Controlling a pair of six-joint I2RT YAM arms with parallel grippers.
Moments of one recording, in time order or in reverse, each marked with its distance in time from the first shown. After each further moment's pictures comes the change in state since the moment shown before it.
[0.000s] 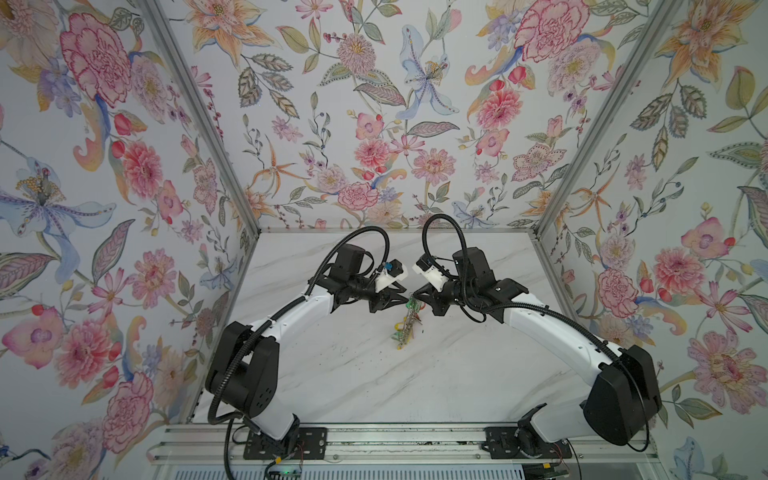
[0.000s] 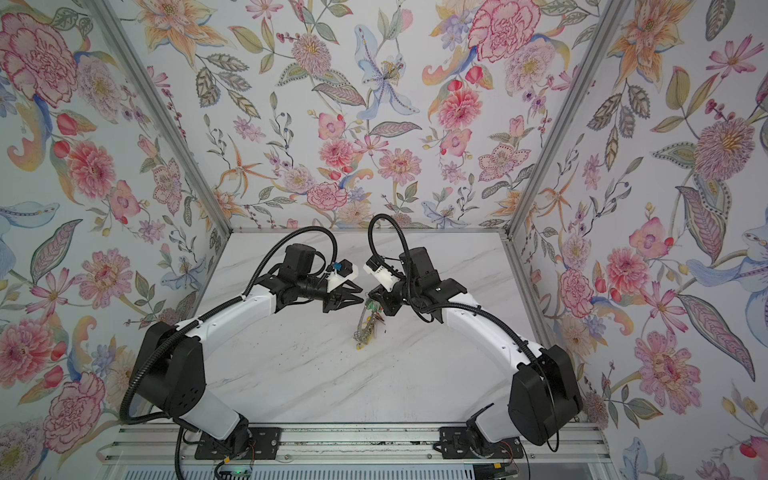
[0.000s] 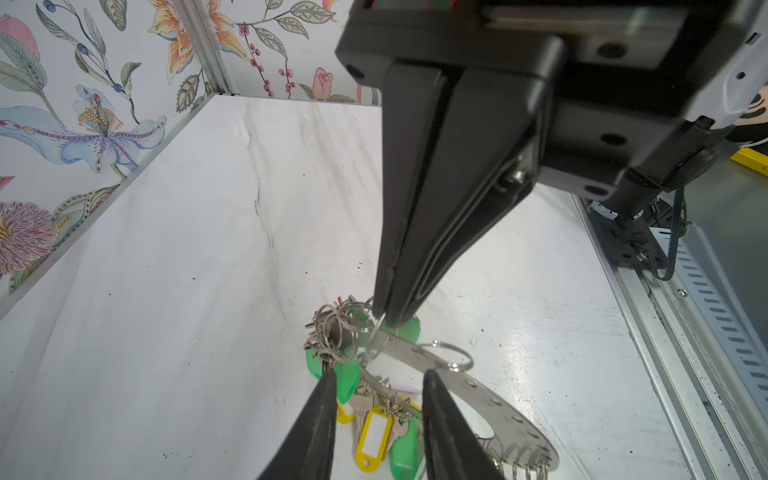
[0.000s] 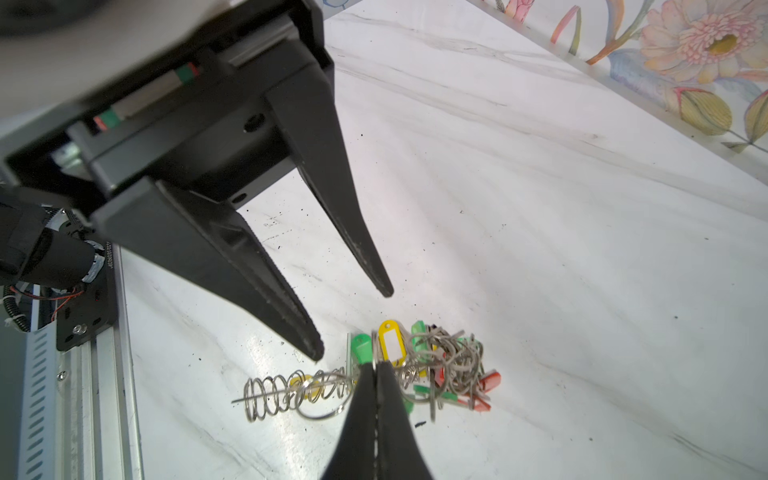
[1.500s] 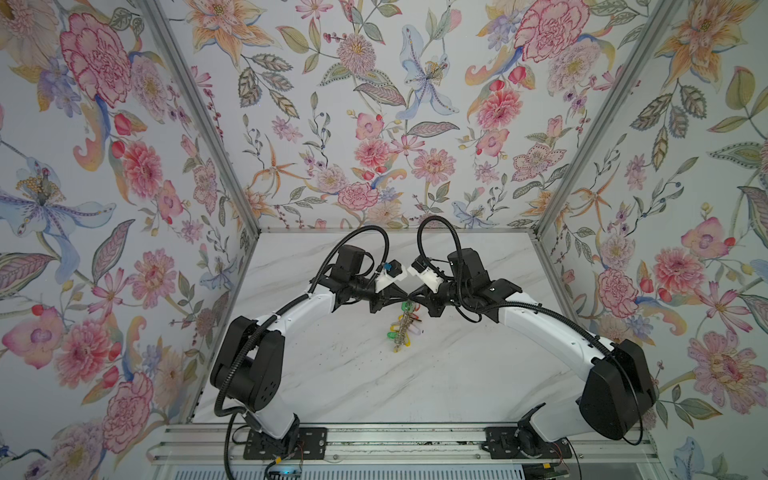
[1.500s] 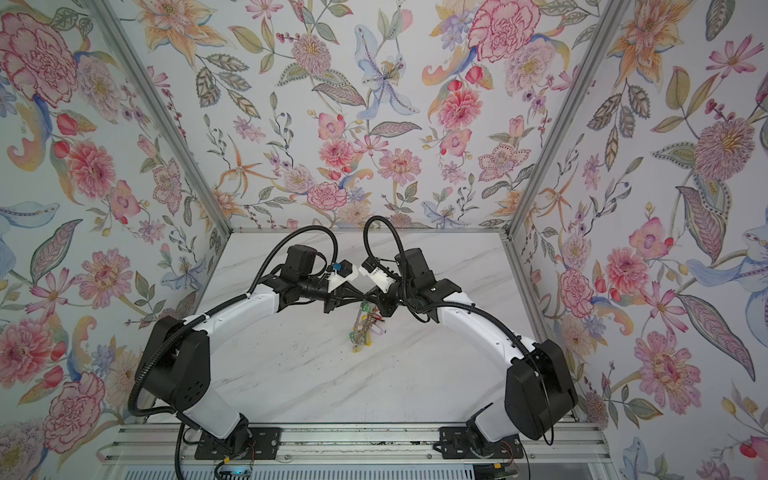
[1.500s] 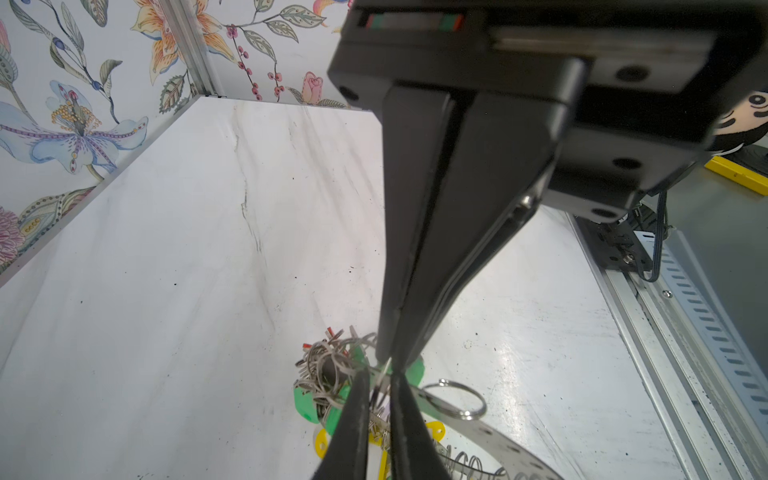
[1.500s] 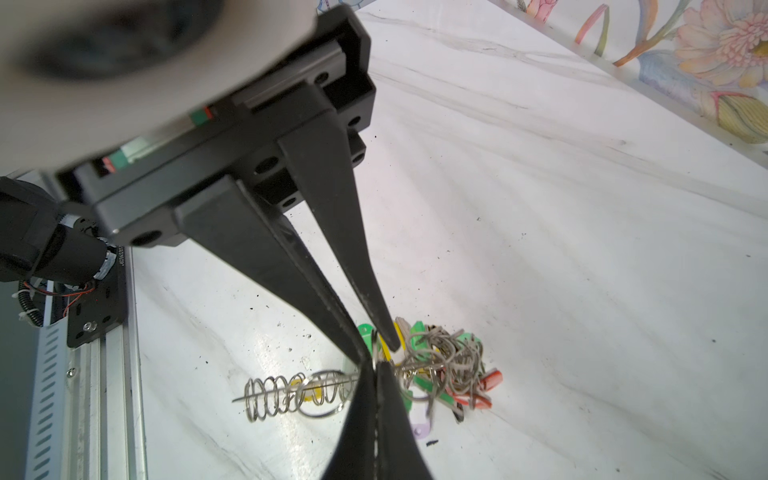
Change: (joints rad) left arm 0.014 0.031 -0.013 0.048 0.054 -0.023; right arm 0.014 0.023 -0.002 0.034 -0.026 0.005
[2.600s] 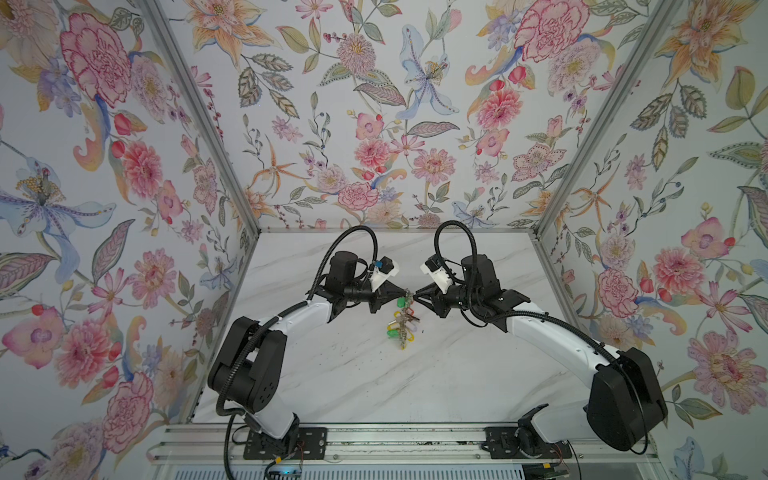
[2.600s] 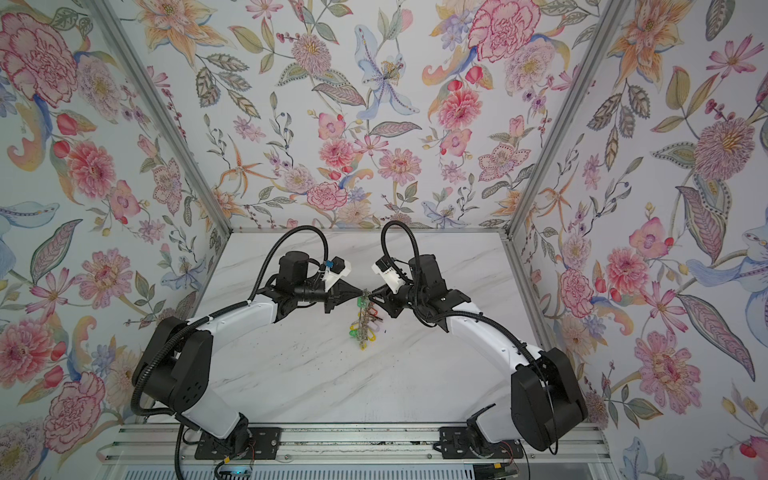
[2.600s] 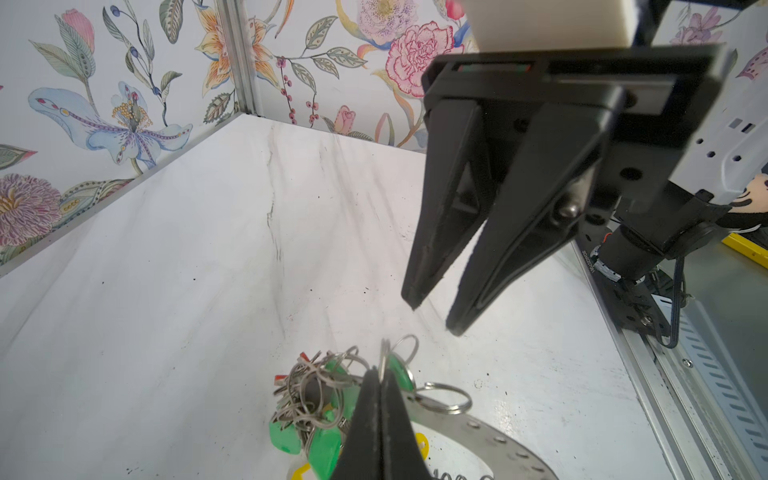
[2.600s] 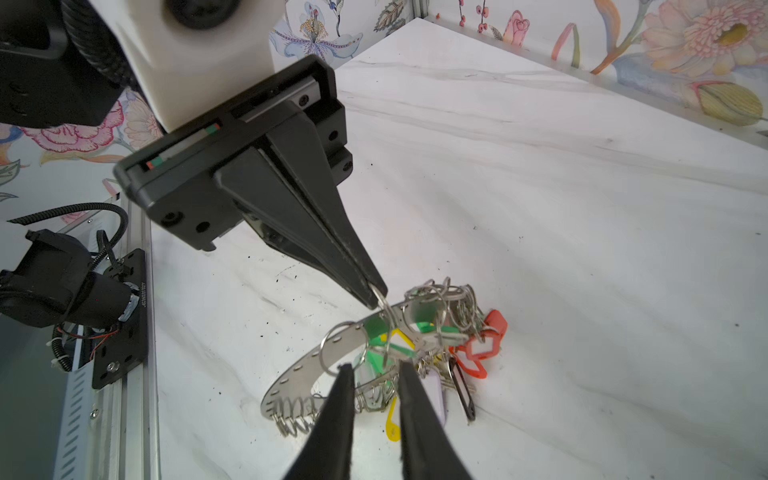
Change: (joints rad) left arm 0.031 -0.019 -0.163 0.378 0.016 -0.285; right arm -0.070 -0.056 -0.158 0.220 -0.084 0.137
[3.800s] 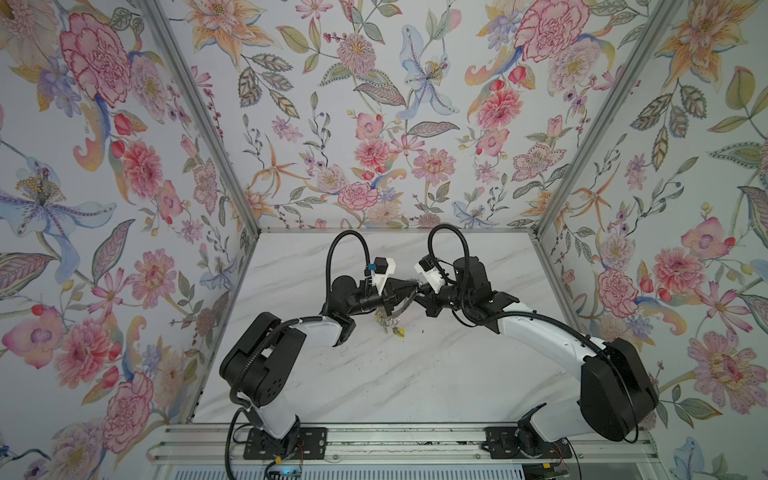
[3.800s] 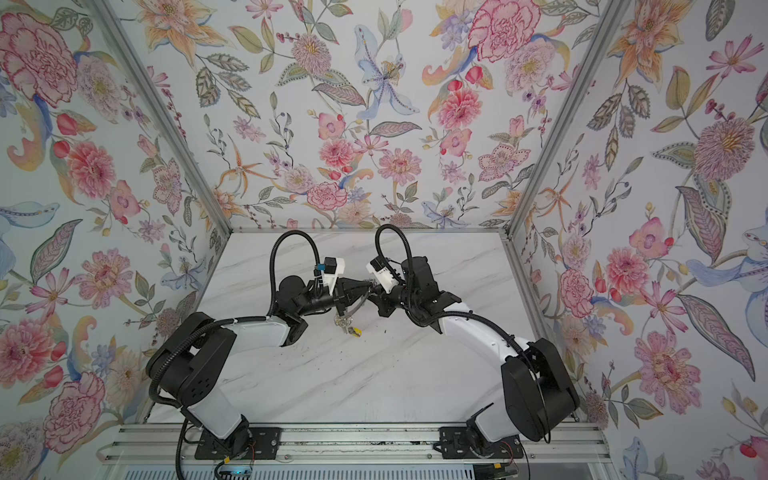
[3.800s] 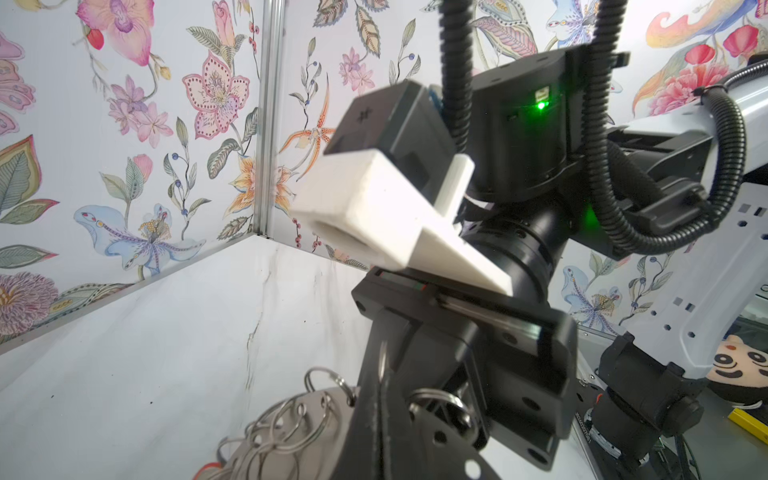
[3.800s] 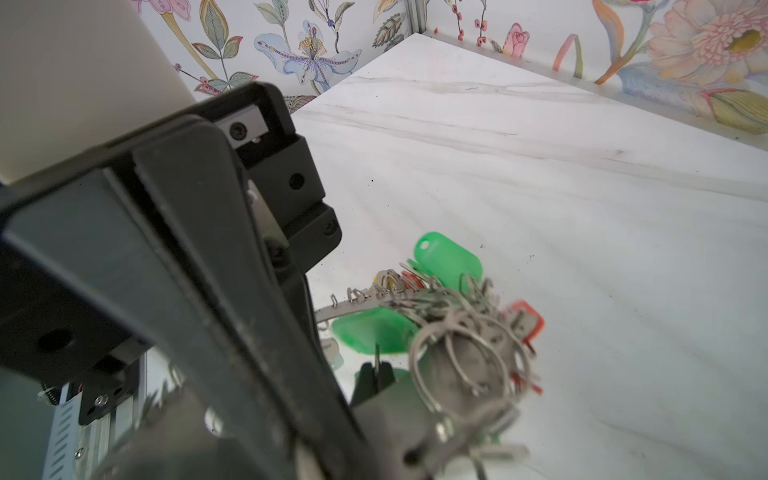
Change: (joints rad) left arm -0.127 0.079 -0.224 0.966 -0.185 -0.606; right arm 0.053 0.045 -0.018 0.125 0.032 0.070
